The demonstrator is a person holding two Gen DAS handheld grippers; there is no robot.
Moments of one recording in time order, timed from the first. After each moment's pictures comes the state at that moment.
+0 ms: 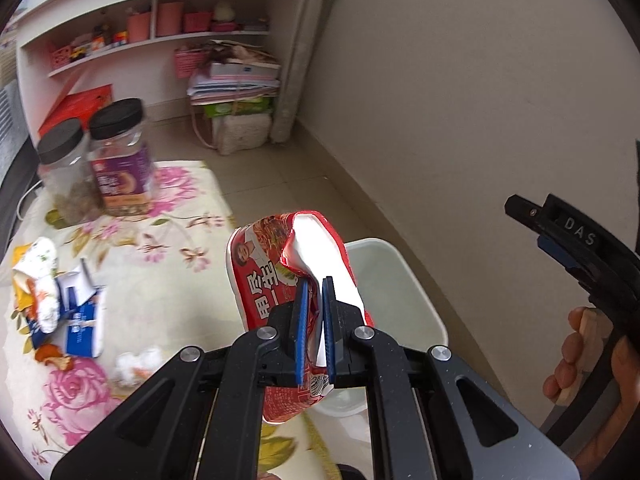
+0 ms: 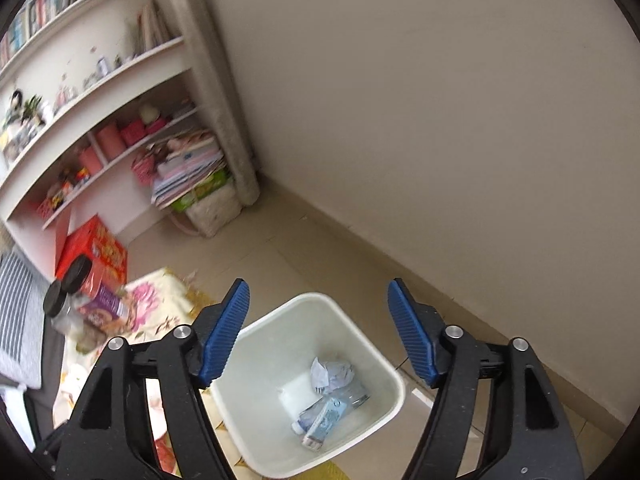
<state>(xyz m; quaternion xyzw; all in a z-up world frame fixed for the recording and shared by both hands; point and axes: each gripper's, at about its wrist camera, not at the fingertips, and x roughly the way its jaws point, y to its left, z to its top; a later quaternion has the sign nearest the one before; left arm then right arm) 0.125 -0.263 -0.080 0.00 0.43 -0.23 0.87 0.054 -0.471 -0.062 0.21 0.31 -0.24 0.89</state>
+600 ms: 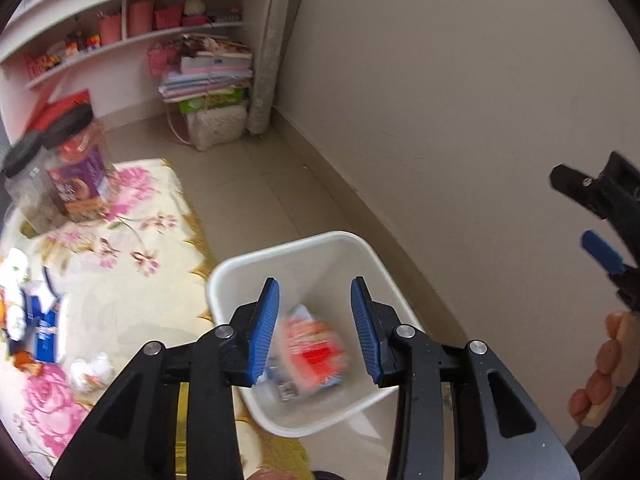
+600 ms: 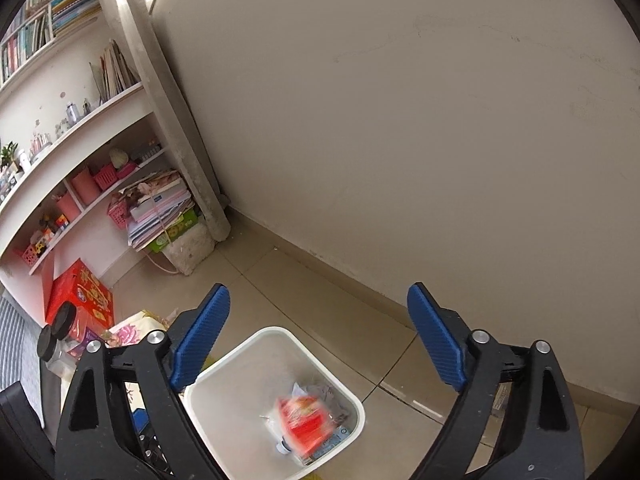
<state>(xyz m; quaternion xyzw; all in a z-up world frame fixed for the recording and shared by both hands) 0.122 -0.327 -0.096 0.04 0.43 -0.23 0.87 0.022 -0.510 -0.051 0.23 0.27 -0.29 0.89</state>
